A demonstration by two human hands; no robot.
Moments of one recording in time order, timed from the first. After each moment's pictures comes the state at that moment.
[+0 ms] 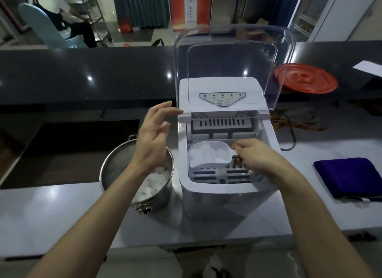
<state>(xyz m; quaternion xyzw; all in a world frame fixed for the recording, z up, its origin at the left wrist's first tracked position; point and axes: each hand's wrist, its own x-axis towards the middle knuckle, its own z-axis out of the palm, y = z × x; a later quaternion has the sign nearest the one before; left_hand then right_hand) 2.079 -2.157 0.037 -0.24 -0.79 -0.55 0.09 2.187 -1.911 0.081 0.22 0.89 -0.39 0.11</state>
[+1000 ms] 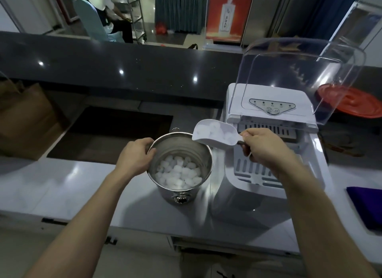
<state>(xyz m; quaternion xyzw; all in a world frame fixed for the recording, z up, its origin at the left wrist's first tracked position) 2.069 -2.320 -0.022 -0.05 -0.96 -0.26 0.01 2.164 -2.001 0.118 0.18 0.87 -0.46 0.07</state>
